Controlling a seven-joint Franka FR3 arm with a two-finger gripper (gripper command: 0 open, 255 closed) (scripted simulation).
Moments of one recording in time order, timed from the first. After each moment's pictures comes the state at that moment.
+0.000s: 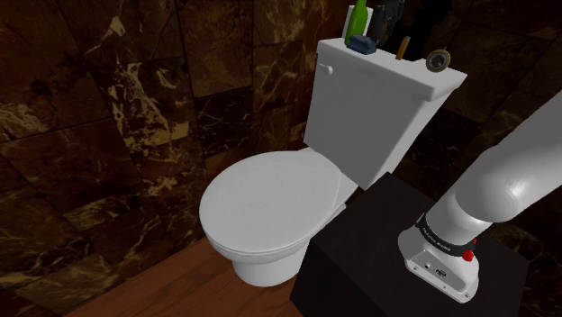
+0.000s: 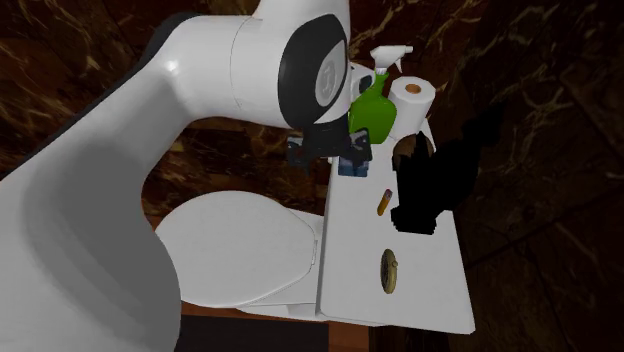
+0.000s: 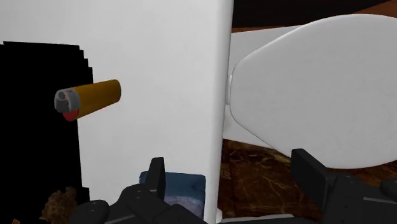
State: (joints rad) arm -0.06 -0.12 -0.28 -1.70 -0.18 1.60 -0.36
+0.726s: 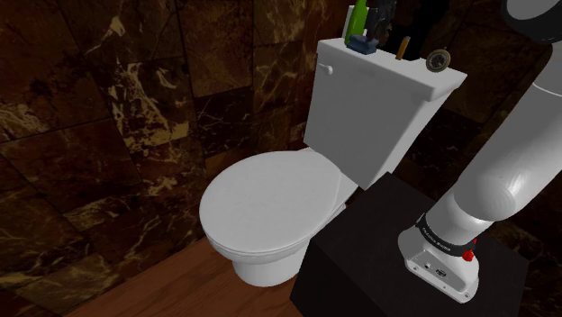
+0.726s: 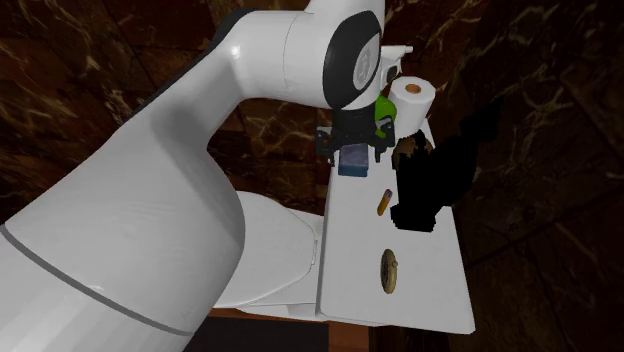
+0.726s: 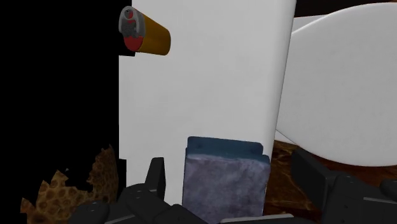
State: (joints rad) arm -0.10 0.08 -0.33 -1.51 -0.14 1.61 -0.47
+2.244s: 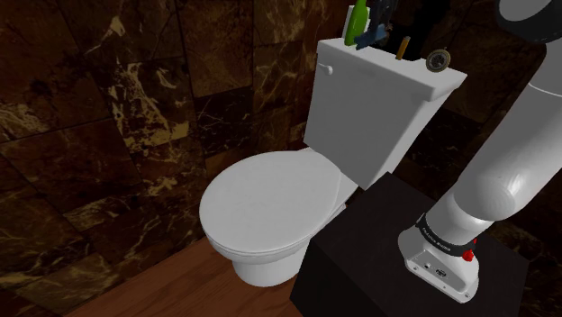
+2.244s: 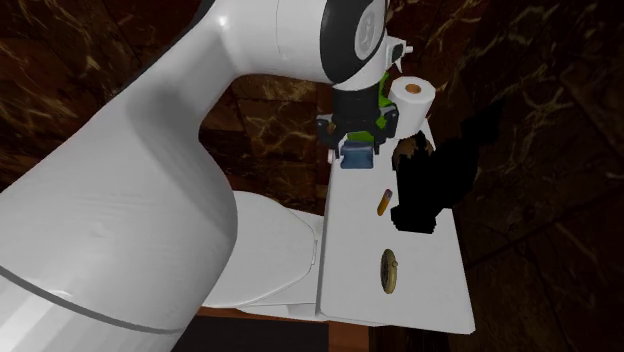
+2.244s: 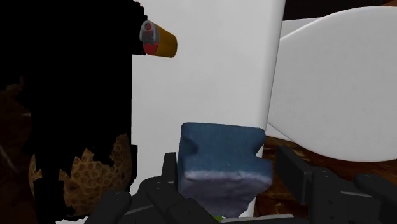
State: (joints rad) arm -0.10 0.11 -0.33 -1.38 -0.14 1.52 -0.49
